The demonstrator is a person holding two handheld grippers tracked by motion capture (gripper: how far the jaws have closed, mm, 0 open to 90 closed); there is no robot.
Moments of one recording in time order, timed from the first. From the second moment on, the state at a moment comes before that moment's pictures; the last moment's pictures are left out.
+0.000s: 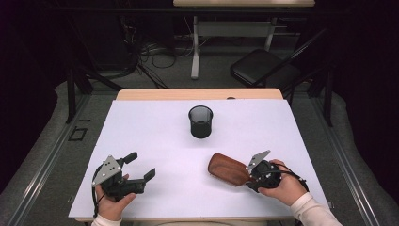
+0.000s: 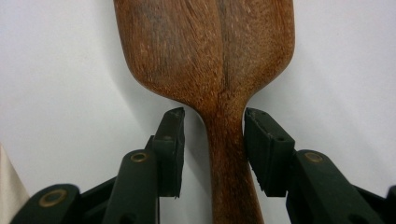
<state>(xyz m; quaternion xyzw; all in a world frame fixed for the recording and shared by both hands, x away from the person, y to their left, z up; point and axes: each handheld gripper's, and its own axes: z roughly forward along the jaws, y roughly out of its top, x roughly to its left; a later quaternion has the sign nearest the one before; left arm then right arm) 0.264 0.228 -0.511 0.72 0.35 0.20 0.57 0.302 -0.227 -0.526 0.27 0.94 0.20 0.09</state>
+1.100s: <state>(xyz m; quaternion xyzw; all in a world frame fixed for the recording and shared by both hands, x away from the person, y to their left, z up) 0.264 0.228 -0.511 0.71 0.35 0.20 0.57 0.301 -0.225 -0.526 0.25 0.94 0.19 0.10</state>
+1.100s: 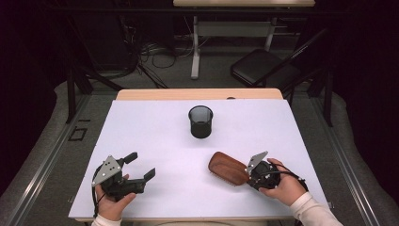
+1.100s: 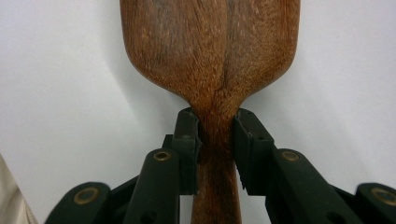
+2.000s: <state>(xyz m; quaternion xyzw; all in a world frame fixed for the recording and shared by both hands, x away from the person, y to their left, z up) 0.264 0.229 -0.511 0.71 0.35 0.20 0.57 0.296 -0.224 -0.524 0.28 0.94 0.19 0.10</state>
